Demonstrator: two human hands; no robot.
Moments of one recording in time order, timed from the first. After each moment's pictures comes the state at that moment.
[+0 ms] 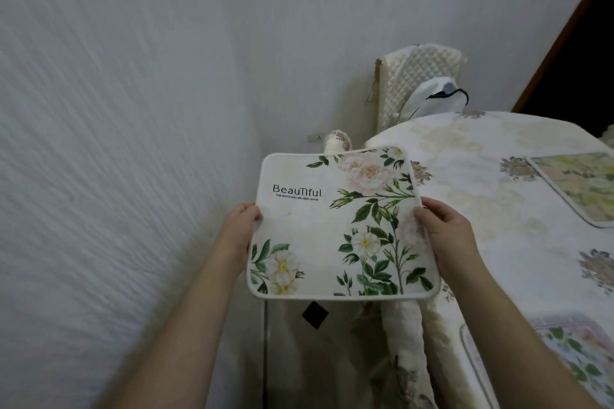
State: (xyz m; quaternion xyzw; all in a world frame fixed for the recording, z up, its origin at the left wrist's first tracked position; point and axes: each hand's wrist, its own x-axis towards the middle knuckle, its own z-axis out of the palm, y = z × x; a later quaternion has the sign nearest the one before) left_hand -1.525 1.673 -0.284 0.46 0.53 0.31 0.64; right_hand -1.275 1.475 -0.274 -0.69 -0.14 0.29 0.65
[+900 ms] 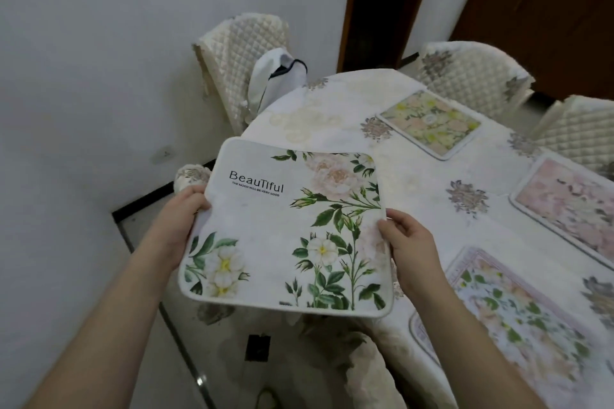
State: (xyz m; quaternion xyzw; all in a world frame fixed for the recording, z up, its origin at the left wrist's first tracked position) left_hand -1.281 1.805 -0.284 0.61 0.35 0.09 0.71; right_hand -1.195 1.481 -0.304 -0.69 0.08 0.13 0.71
